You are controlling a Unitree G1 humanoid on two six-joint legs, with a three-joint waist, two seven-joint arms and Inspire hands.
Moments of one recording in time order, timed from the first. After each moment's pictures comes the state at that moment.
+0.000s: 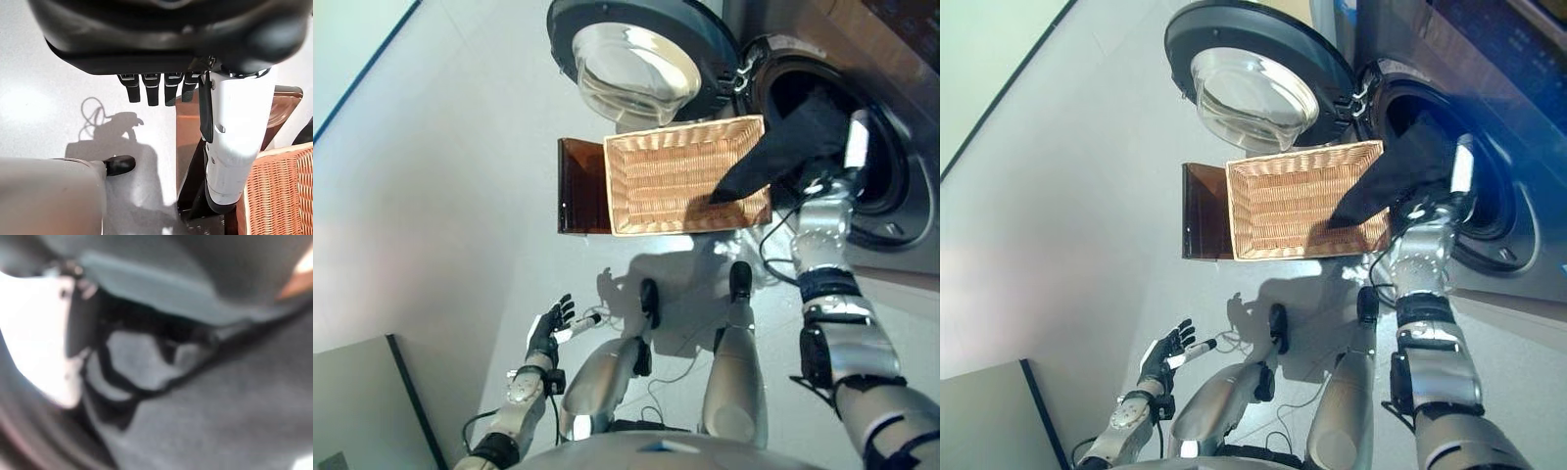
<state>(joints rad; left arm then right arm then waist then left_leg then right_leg) 0.04 0.18 -0.33 0.74 -0.38 -0.22 0.11 -0.79 -0.47 -0.17 0.85 1.38 -0.36 -0.20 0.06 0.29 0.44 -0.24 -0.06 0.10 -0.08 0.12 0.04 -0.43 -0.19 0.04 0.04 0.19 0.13</state>
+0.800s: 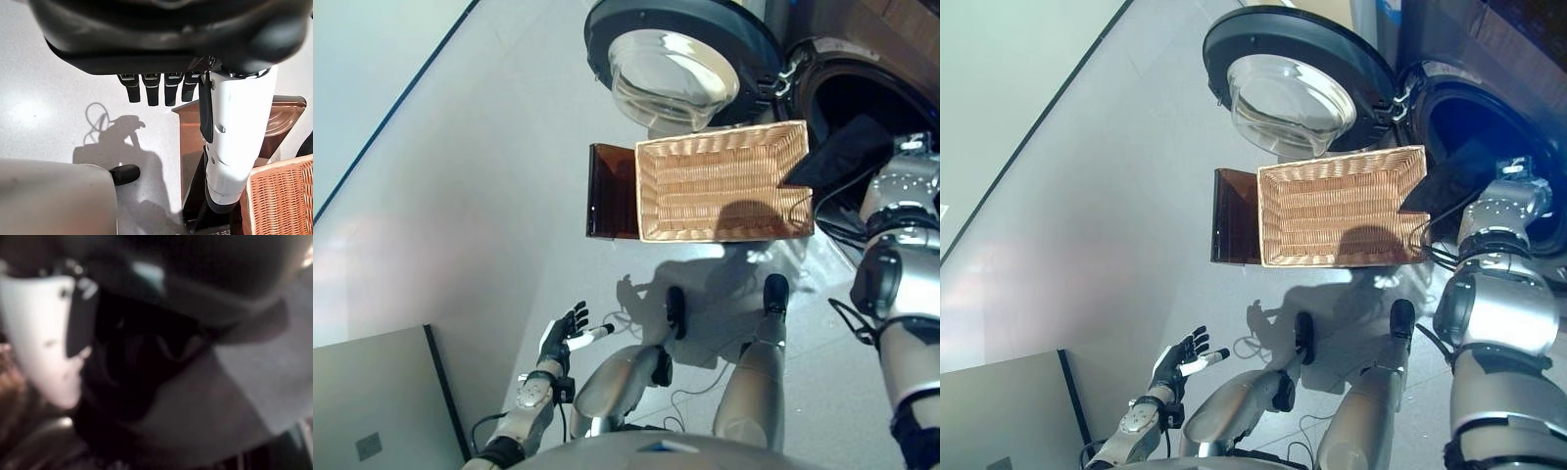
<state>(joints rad) 0.05 0.17 -0.40 0.76 -0.38 -0.22 0.10 -1.16 -0.70 -0.25 1.31 1.43 -0.37 -0.42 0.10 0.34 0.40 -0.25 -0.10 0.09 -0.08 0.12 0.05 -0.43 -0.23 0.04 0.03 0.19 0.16</state>
